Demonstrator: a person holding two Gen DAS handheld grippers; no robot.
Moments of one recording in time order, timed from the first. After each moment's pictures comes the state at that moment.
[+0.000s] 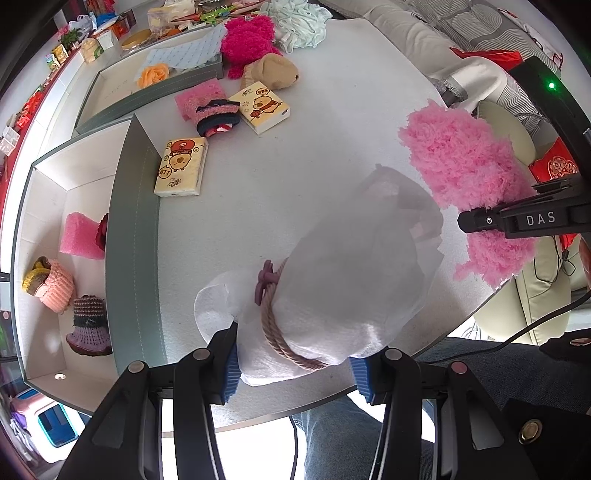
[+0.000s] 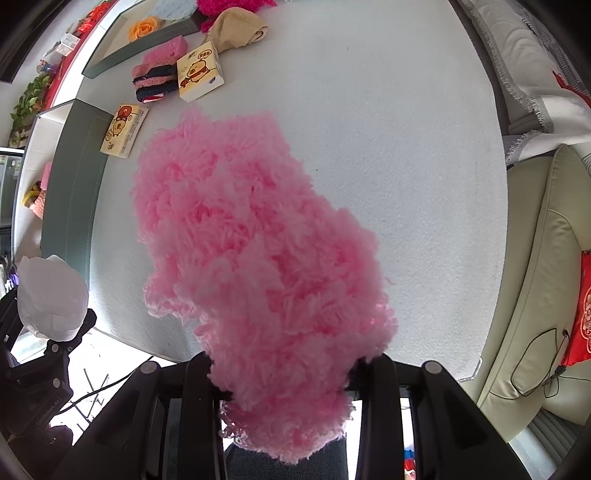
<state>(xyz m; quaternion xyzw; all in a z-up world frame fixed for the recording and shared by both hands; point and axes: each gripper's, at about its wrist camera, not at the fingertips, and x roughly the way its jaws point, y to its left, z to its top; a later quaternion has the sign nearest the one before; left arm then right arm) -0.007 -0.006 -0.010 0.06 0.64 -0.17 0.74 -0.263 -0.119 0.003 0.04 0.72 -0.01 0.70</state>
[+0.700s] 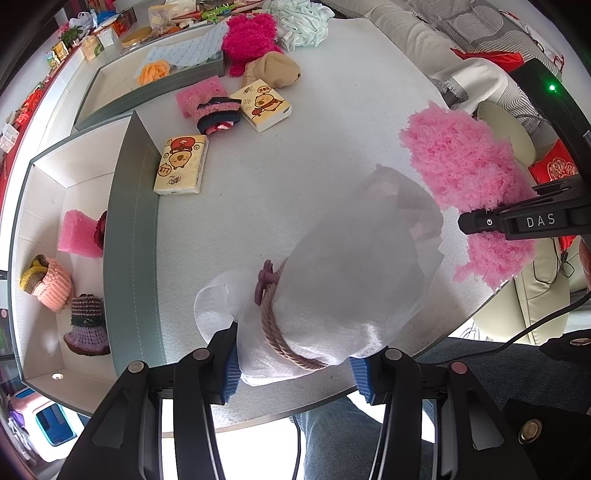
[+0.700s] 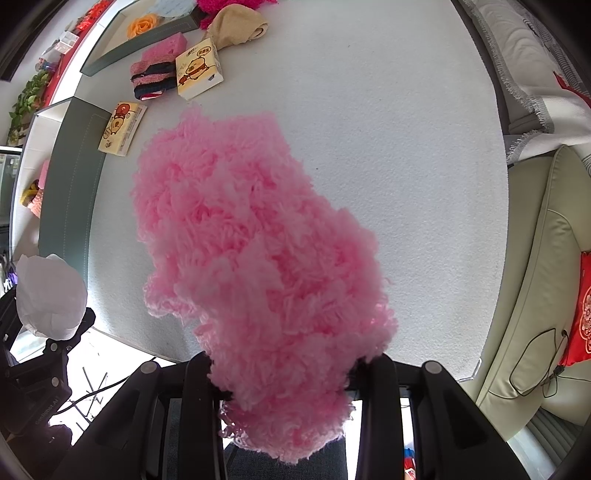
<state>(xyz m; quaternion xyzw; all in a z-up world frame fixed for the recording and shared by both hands) -0.007 -0.005 -0.011 0.05 0.64 -0.17 0.74 -0.264 -0.122 0.002 0.03 0.72 -0.01 0.69</state>
